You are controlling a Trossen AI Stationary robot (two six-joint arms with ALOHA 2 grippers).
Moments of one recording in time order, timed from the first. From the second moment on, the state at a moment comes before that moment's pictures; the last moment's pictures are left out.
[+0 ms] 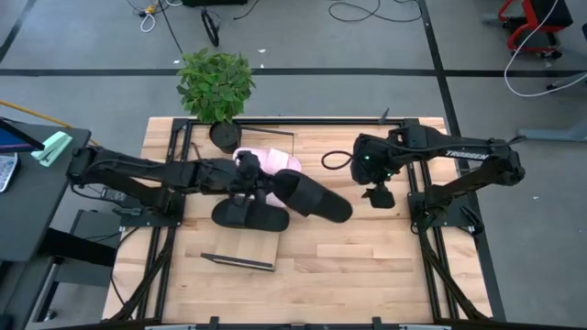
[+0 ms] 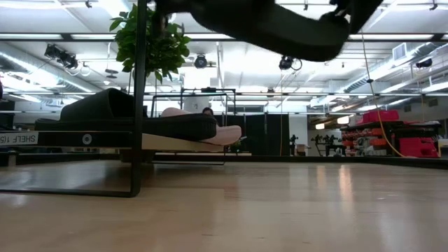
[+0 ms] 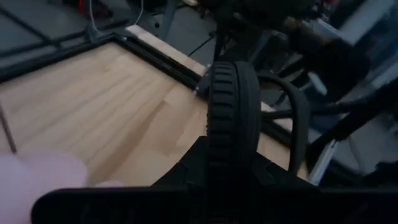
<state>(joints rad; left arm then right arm) -0.11 1.22 0.94 0.01 -0.28 -0.56 -0.11 1.32 1.38 -1.30 -0.16 -0.12</state>
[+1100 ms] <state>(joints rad) -0.47 0.96 1.00 -0.69 -0.52 -1.52 0.13 1.11 1.38 -1.31 0.32 0.17</state>
